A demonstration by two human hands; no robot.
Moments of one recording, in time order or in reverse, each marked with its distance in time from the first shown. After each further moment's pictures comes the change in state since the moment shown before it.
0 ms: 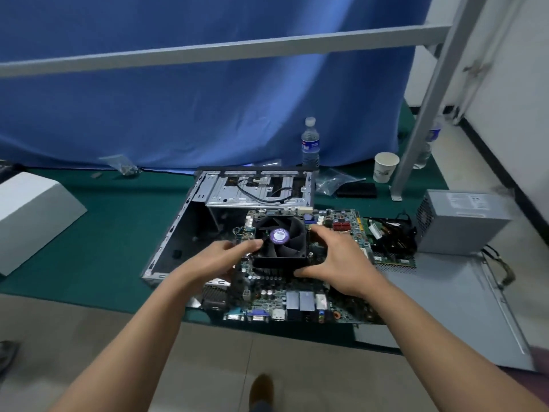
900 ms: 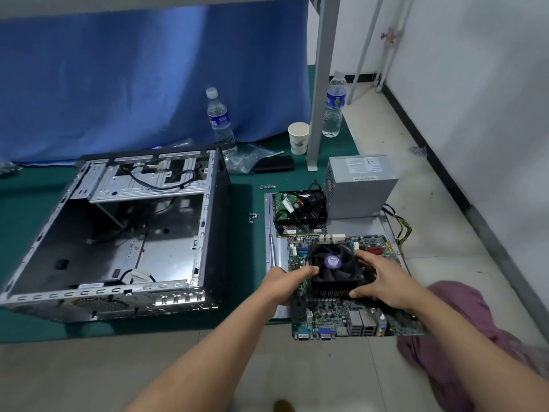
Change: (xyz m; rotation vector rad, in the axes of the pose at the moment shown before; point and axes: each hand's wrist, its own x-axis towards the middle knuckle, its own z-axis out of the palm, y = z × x) left_hand 0.055 0.058 0.283 -0.135 -0.243 -0.202; right_hand -0.115 0.229 -0.090 0.011 -0.092 0.473
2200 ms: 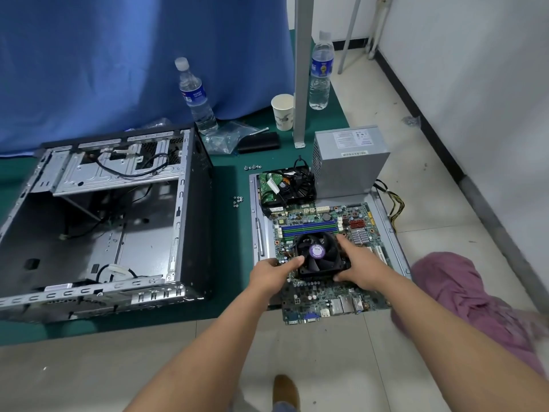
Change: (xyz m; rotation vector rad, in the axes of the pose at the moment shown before) left_hand 0.035 -0.026 0.020 -0.098 0.089 0.002; right_hand 0.038 0.023 0.034 -0.123 -0.068 0.094
